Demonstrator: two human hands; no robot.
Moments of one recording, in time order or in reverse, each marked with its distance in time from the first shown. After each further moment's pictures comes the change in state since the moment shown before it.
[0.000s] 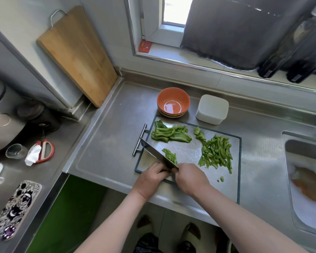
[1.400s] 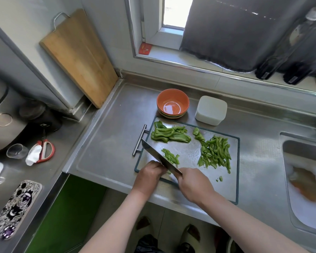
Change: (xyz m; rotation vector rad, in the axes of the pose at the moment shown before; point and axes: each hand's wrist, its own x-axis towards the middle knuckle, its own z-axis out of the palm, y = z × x) left_hand 0.004 0.002 -0.003 -0.100 0.124 -0.193; right_hand -0.029 0.006 -0.005 0.063 0.025 -0.047
